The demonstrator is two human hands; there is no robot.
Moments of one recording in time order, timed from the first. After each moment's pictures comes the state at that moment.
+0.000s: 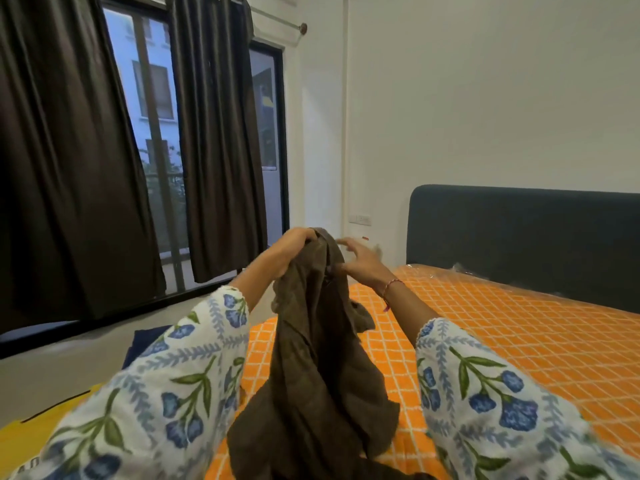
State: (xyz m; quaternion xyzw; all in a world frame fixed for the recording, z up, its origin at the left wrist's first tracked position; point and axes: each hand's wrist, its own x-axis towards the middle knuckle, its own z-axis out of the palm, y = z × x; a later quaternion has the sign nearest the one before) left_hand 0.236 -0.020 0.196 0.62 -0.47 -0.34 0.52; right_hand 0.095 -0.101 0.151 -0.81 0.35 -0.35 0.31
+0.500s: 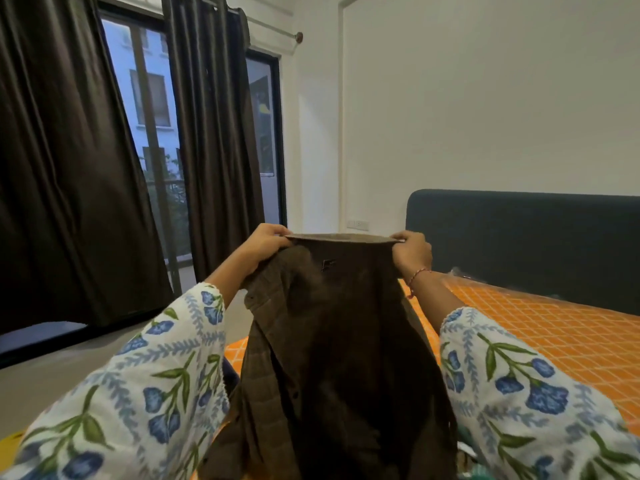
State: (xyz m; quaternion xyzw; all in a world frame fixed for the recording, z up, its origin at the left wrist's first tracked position) left_hand 0.285 -0.023 0.208 0.65 -0.57 -0.21 0.46; right_hand 0.046 -0.120 0.171 -0.63 0.53 -0.53 0.21
